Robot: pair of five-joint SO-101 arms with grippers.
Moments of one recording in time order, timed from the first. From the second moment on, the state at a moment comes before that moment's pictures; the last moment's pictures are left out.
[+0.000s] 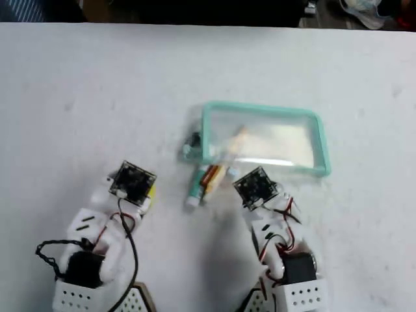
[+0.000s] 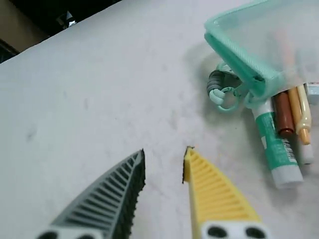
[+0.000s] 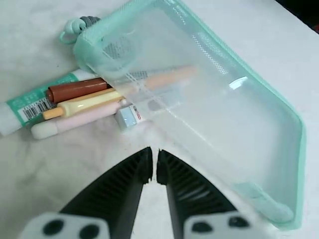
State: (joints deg) left arm 5.0 -103.6 90.1 54.6 -17.5; right arm -12.3 -102.8 96.4 50.3 29.5
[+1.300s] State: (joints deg) left arm -2.9 -103.6 92.6 49.0 -8.9; right arm -3.9 -102.9 81.9 52.7 26.2
